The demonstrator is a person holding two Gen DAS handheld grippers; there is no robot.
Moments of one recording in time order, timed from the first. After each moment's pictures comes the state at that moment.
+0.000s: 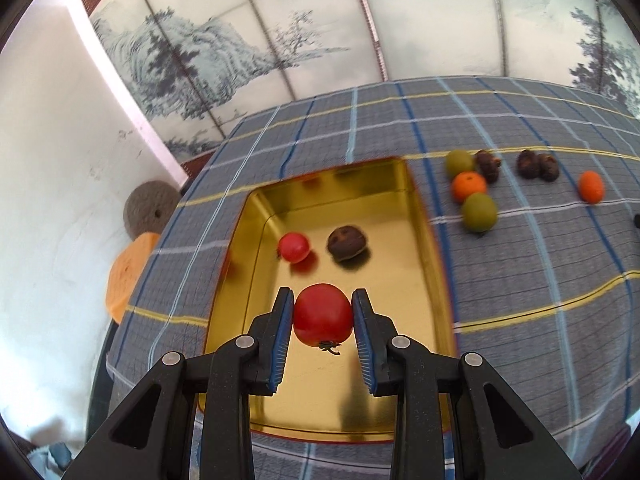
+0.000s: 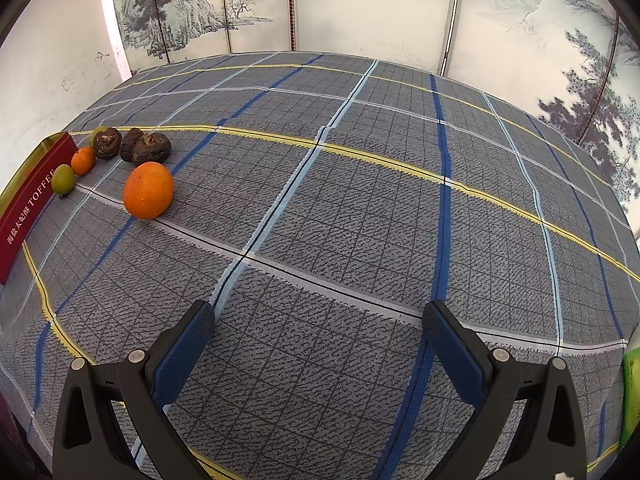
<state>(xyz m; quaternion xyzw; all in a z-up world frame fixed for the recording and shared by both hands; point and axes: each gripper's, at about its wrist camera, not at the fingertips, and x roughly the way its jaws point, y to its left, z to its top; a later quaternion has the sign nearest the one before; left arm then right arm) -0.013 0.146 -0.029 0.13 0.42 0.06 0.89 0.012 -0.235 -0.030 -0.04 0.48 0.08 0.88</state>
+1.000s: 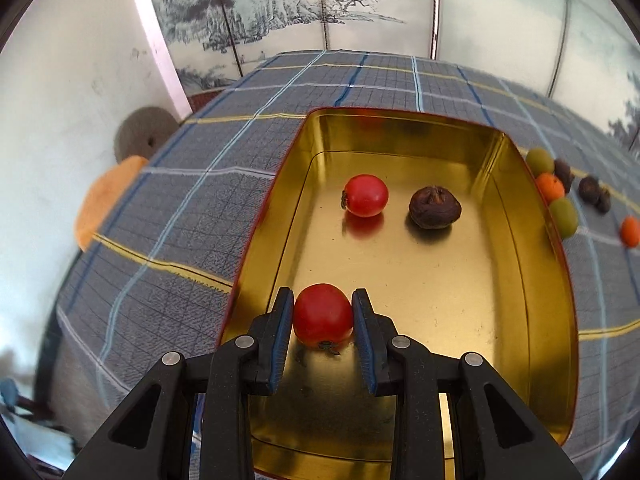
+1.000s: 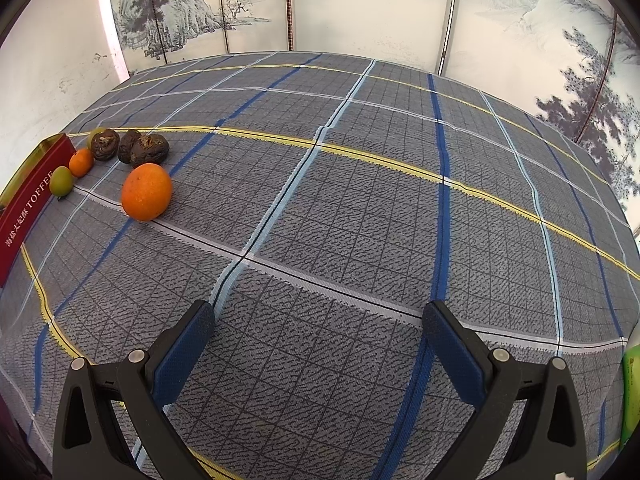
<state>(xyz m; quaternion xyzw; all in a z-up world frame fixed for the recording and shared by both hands) 0.011 0.238 -0.076 0.00 0.47 0.07 0.88 0.013 -0.235 -0.031 -0.04 0.48 0.08 0.88</state>
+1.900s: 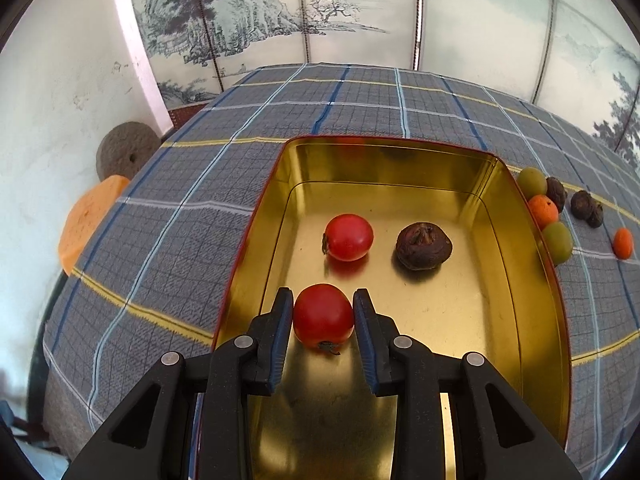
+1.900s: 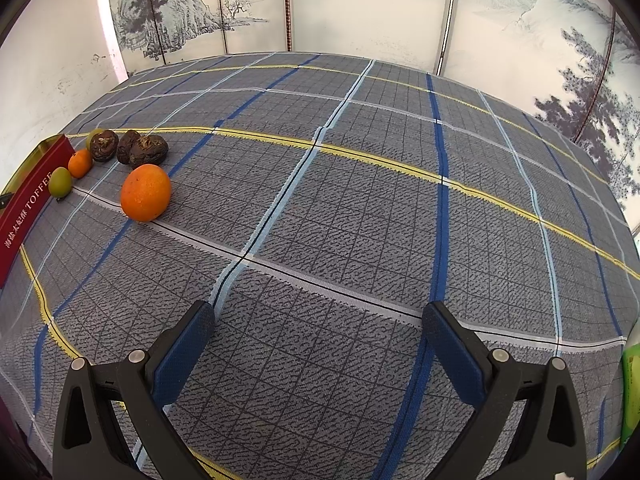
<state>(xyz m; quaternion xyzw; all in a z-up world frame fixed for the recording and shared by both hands) 0.041 0.234 -0.074 0.02 0.45 0.04 0.89 0.013 -0.234 -0.029 -0.04 0.47 0.07 0.88</state>
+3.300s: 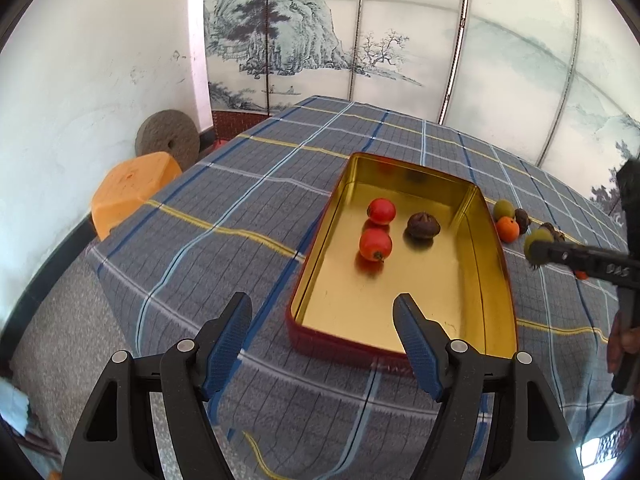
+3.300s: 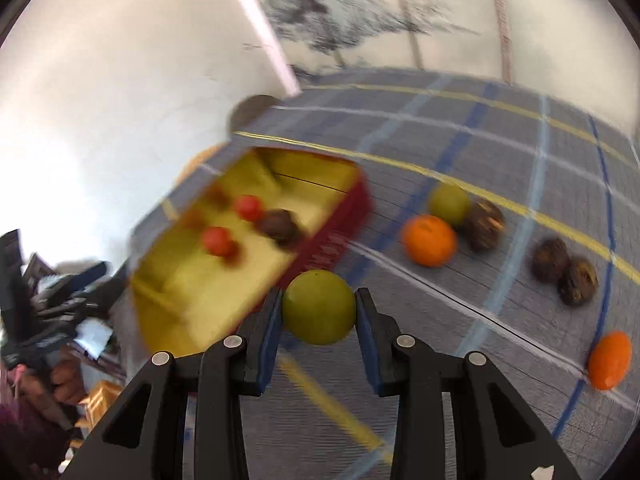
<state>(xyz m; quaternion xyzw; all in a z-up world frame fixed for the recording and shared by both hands) -0.092 0.260 -0.030 -0.08 0.38 0.09 0.92 0.032 0.047 0.028 0.02 0.46 0.36 0.81</state>
